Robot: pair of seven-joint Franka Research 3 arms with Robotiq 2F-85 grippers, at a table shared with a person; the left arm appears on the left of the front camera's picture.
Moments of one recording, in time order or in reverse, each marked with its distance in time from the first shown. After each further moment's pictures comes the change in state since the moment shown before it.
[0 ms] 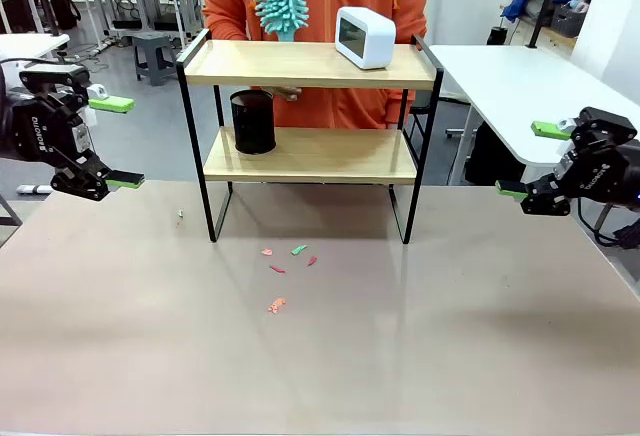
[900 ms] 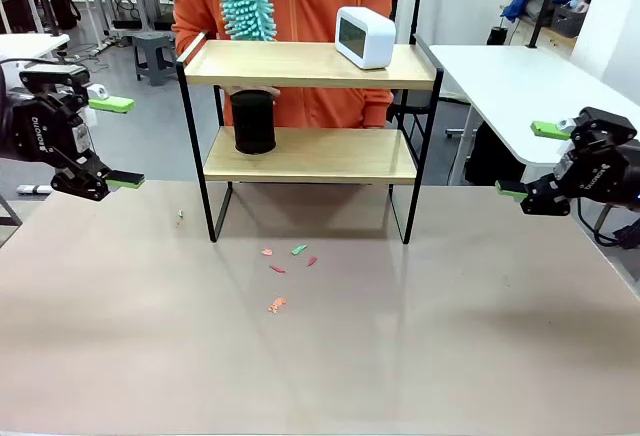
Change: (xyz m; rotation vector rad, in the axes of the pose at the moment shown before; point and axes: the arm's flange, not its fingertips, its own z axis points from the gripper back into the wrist) left arm 0.000 0.000 0.000 0.000 0.000 0.000; right arm 0.000 0.000 0.000 0.000 0.000 -0.001
